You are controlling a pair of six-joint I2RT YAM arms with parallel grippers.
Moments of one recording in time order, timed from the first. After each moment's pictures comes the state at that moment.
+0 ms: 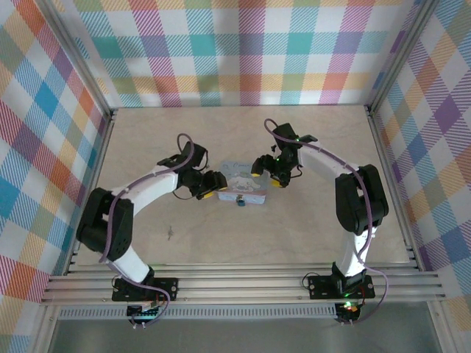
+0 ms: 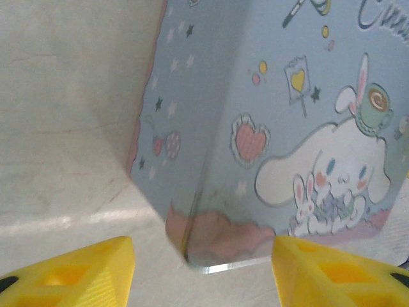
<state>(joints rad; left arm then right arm) -0.44 1.61 1.07 -0.54 0.36 -0.75 0.43 1.87 1.40 -0.78 -0.39 0.69</state>
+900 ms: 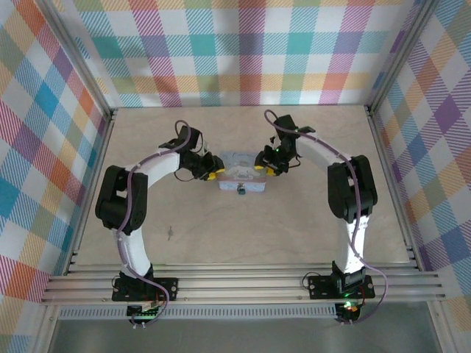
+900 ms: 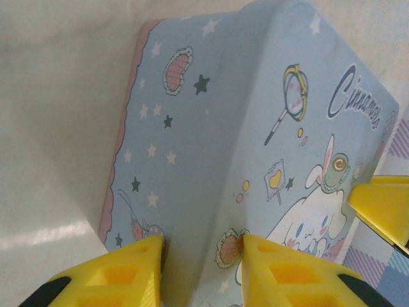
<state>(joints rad) -0.32 1.92 1.34 -0.47 0.55 -0.76 0.38 2.06 1.62 -0.80 -0.46 0.63</state>
